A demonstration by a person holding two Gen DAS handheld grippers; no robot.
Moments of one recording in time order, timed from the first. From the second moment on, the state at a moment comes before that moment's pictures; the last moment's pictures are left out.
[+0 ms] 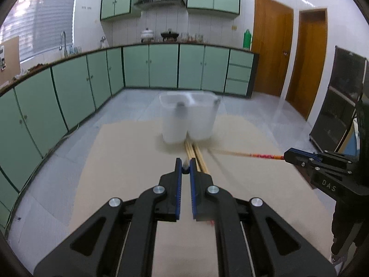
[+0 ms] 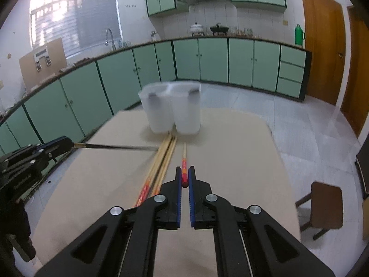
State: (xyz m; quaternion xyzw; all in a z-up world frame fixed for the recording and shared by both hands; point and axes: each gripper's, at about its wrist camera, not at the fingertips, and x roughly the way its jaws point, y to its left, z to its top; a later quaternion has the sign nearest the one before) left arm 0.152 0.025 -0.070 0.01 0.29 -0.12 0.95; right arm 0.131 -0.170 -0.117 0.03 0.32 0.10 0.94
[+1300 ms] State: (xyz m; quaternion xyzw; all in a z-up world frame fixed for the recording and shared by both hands) left arm 0.323 -0.021 0.091 0.01 0.09 -0.12 0.99; right arm 0.296 -0.170 0.064 0.03 0.13 0.13 0.98
